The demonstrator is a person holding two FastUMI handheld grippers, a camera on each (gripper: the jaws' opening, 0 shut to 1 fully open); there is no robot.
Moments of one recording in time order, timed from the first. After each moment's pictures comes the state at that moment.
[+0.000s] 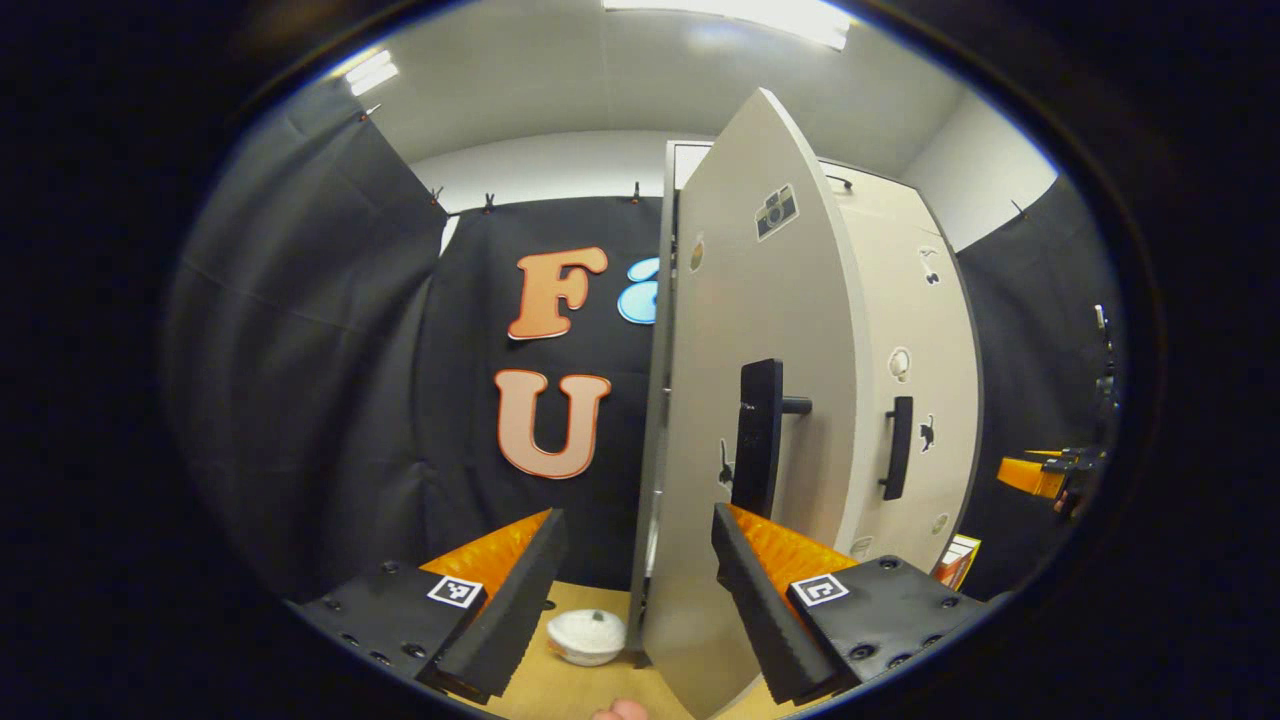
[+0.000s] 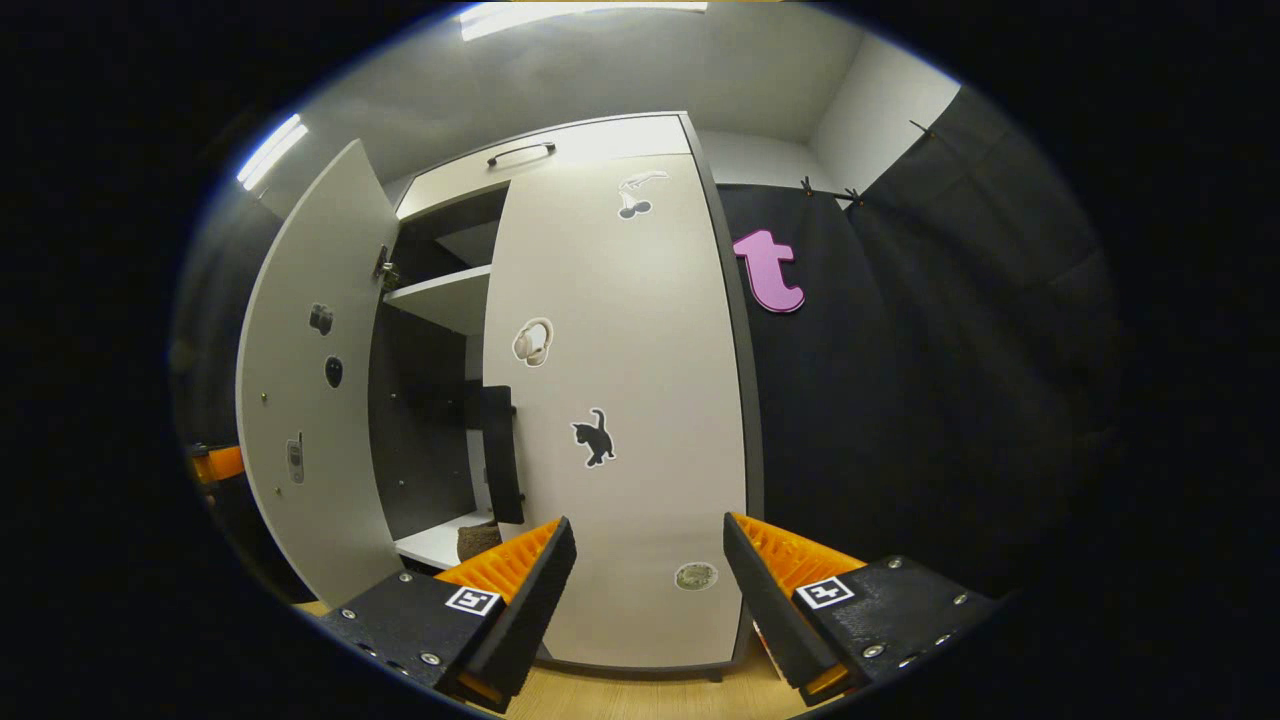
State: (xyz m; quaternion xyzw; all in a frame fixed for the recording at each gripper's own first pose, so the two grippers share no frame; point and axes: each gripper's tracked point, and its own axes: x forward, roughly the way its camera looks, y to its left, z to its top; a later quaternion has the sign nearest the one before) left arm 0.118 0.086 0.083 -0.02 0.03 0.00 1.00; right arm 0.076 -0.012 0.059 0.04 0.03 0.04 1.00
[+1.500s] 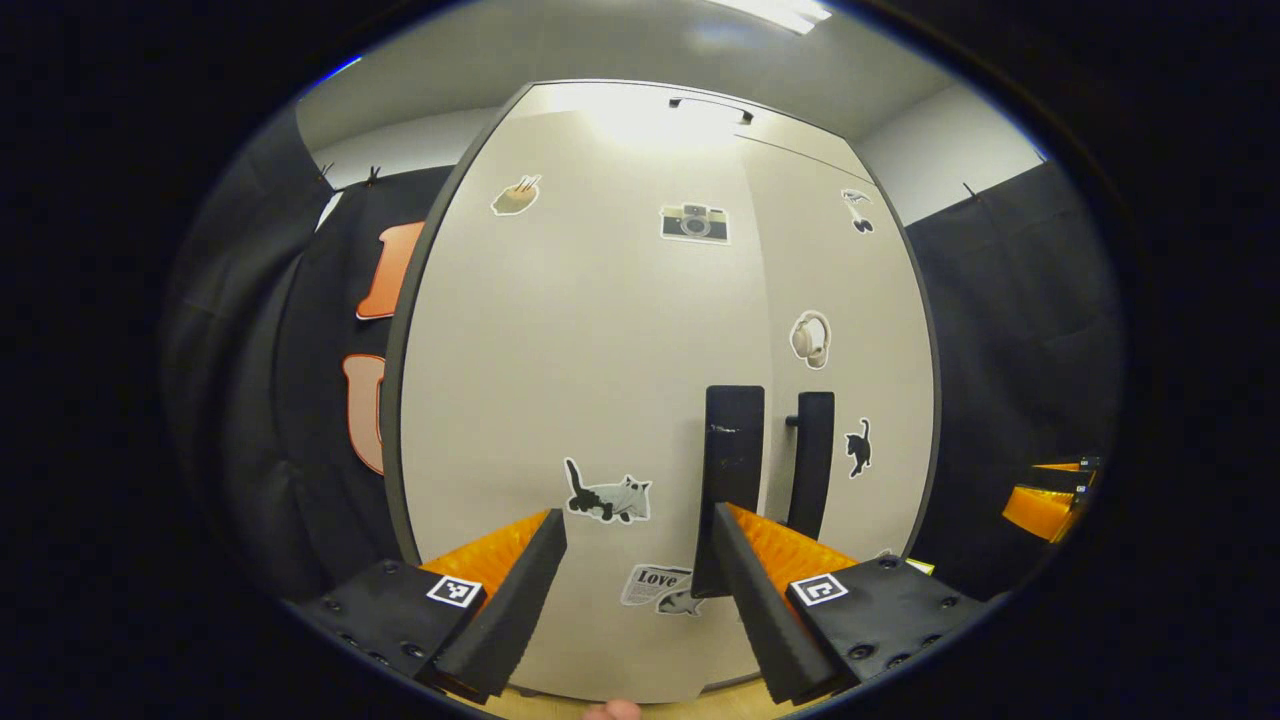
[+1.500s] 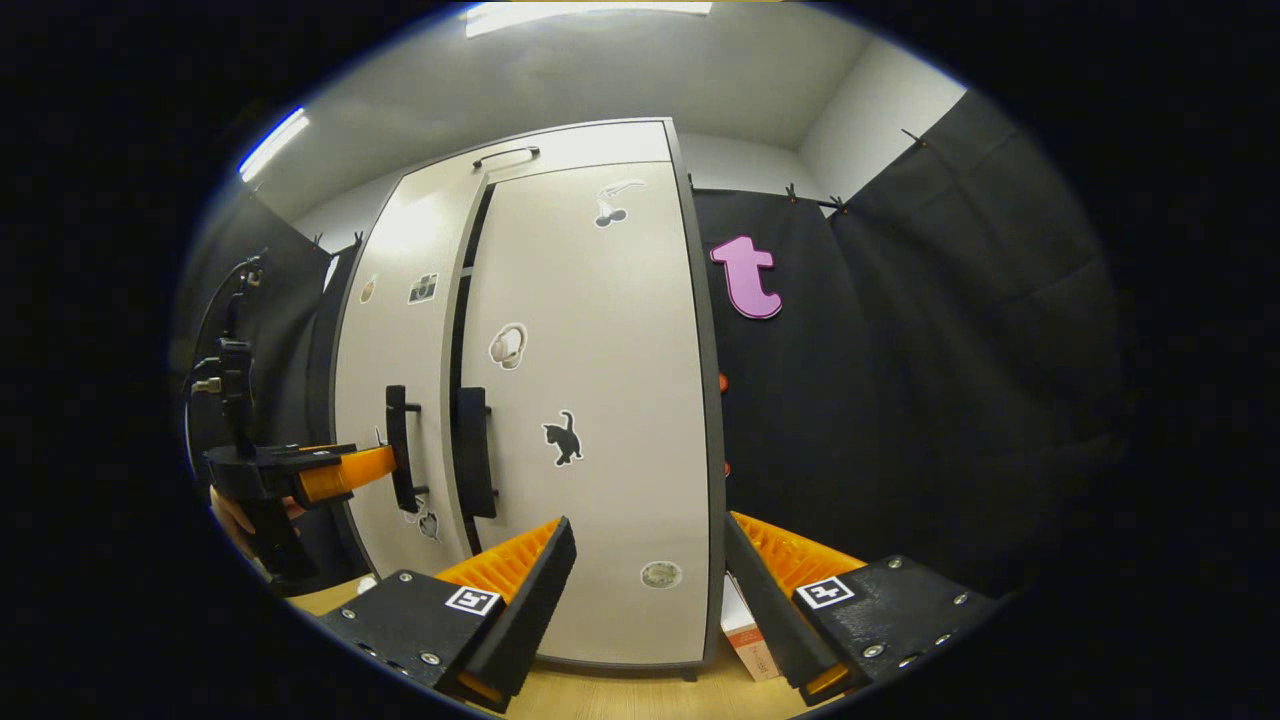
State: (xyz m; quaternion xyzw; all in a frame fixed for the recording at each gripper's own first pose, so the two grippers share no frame) left arm 0.258 -0.061 0.060 0.00 0.04 -0.10 0.99; right arm 0.066 -0.040 0.070 0.03 0.03 0.01 1.00
